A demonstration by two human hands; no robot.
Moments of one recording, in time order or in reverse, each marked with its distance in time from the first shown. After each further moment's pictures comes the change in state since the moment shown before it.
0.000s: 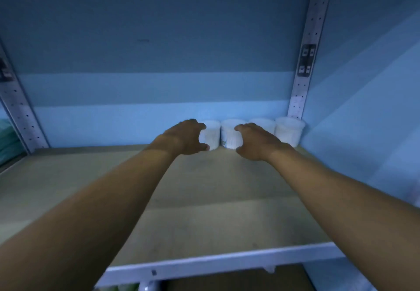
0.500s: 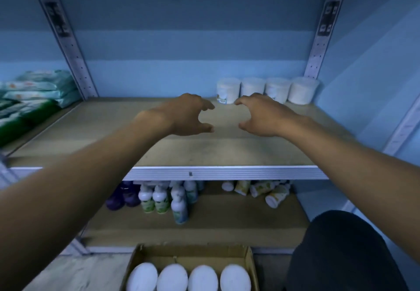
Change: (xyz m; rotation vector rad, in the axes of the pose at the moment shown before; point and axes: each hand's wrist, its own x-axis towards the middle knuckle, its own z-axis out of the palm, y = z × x) left_hand -0.179 0.004 -0.021 0.054 0.001 0.069; right_hand -0.130 -0.060 -0.007 -0.006 -0.005 -0.183
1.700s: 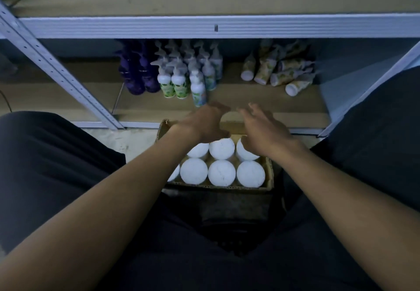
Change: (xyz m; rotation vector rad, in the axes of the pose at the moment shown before) left_hand -0.195 0.071 0.220 -0.357 -0.381 -0.100; right_hand -0.225 -0.072 0.216 0.029 -0.430 0.080
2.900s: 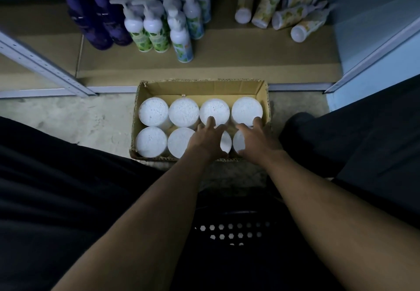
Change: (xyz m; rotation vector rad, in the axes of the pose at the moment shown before) left_hand 0.017 -0.026 0.187 0.007 -0.218 -0.163; right_hand 0.011 0.035 0.156 0.124 -0.266 0.194
